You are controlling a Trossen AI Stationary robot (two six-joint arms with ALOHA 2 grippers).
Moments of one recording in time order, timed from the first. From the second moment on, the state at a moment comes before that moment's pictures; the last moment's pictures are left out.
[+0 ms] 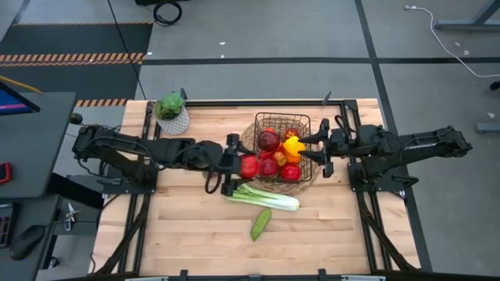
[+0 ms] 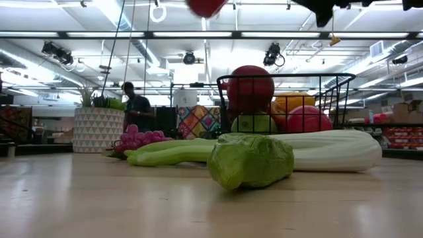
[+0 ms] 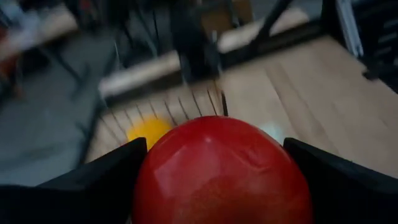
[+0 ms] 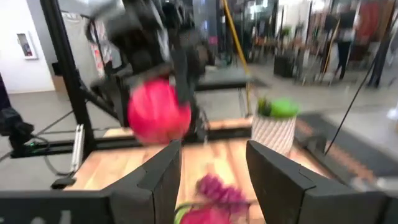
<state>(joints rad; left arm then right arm) -0.16 1.43 1.27 -0.26 -0.22 0.27 0.07 0.69 0.57 0.14 0.13 0.04</state>
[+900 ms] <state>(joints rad) -0.07 1.59 1.27 0.03 -0.21 1.87 0.13 0.73 0.57 -0.16 0.25 0.18</state>
